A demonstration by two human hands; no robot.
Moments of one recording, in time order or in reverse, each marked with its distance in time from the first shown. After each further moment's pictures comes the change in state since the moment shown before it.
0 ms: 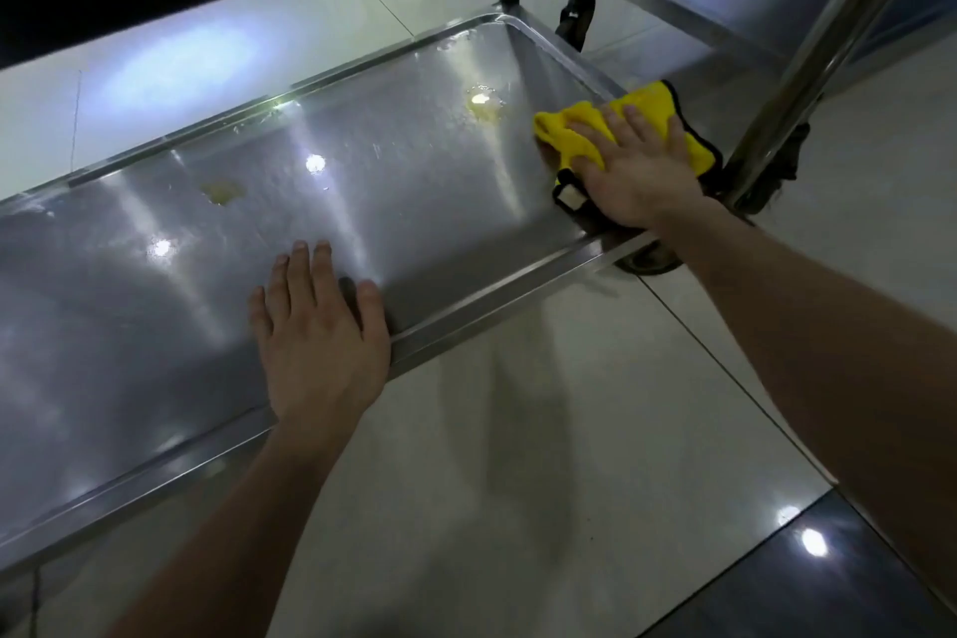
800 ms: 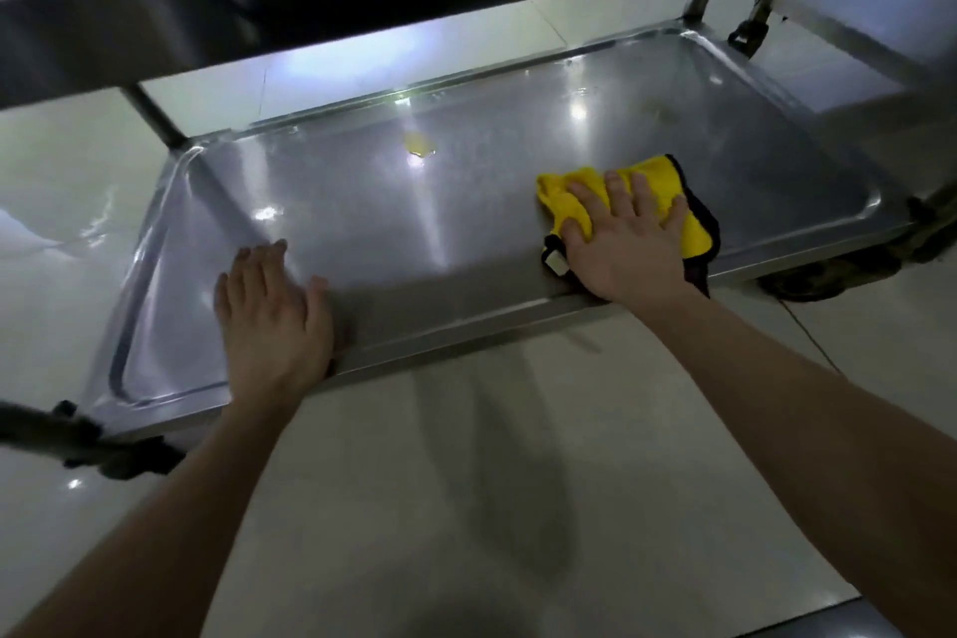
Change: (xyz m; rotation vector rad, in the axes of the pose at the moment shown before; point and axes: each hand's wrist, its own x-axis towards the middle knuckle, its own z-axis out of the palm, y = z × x) left_hand -0.034 -0.220 -0.048 -0.050 0.175 -0.197; right_hand -0.086 -0.207 0.044 0.017 0.074 -0.114
